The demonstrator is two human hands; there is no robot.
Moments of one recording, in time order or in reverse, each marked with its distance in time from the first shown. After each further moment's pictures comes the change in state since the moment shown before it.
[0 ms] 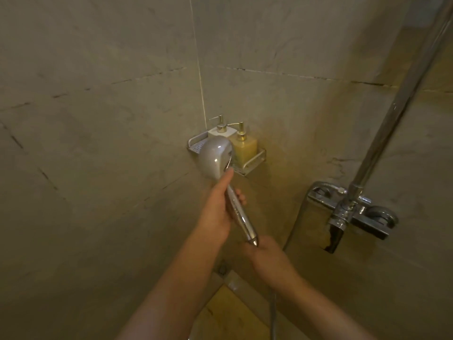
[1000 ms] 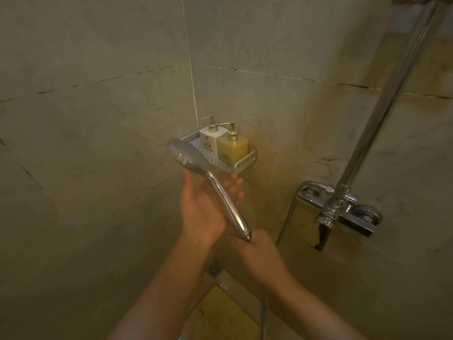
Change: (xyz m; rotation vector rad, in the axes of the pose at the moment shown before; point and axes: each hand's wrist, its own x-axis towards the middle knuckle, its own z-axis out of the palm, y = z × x) left_hand -0.007 -0.003 -0.011 -0.366 -0.295 -0.016; right_hand 0.003 0.001 0.003 -0.054 0.101 -0.069
